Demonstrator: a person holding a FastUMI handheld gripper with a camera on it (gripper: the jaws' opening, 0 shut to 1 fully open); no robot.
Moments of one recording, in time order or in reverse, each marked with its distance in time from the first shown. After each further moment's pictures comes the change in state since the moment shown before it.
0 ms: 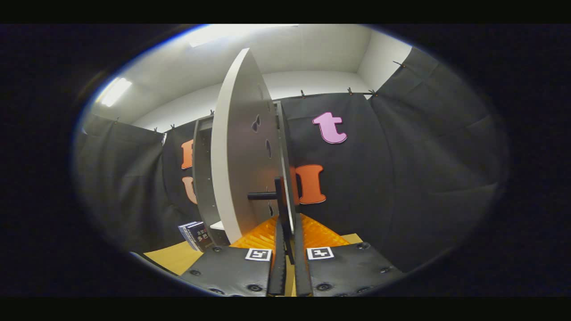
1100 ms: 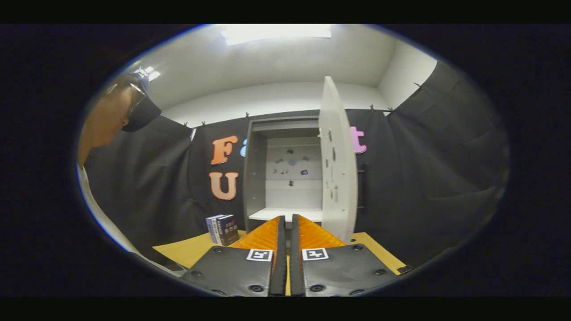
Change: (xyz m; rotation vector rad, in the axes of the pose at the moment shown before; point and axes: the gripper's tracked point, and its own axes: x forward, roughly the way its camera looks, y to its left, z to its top) arm -0.129 0.201 -0.064 -0.109 -0.020 0.124
